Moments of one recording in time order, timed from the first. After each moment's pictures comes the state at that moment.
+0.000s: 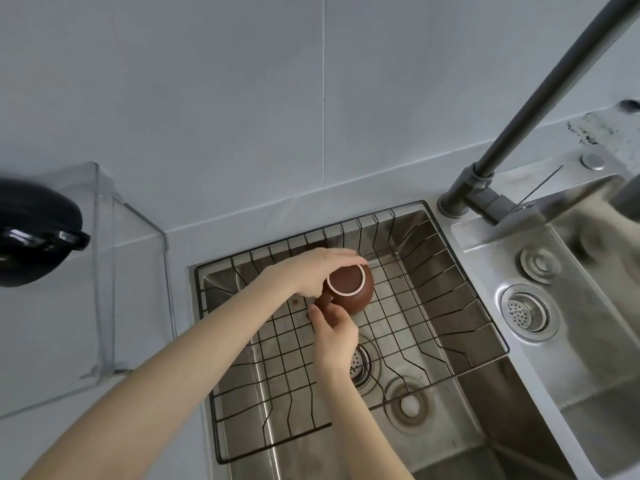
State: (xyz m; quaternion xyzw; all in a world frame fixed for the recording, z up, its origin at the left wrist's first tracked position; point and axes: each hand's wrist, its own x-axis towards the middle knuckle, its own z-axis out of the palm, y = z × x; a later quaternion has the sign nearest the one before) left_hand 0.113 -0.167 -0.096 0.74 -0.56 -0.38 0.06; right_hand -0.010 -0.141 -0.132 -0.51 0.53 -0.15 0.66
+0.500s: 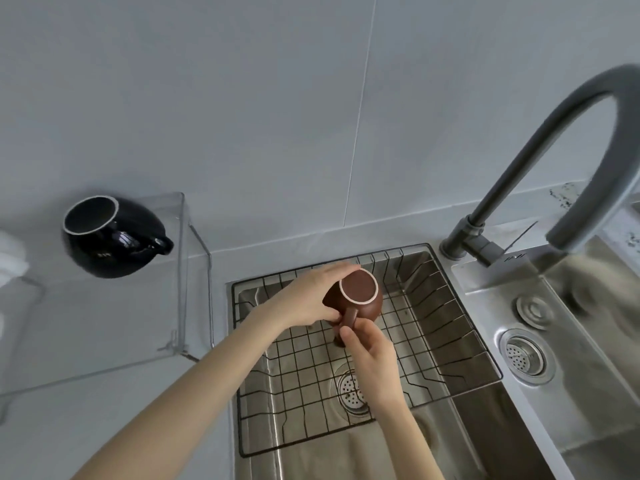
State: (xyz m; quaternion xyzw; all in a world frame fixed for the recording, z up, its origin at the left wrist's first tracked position) left_hand 0.095 -0.113 -0.035 0.79 -0.47 -0.31 0.24; right_hand -0.053 -0.158 -0.078 -0.65 0.36 -0.14 0.66
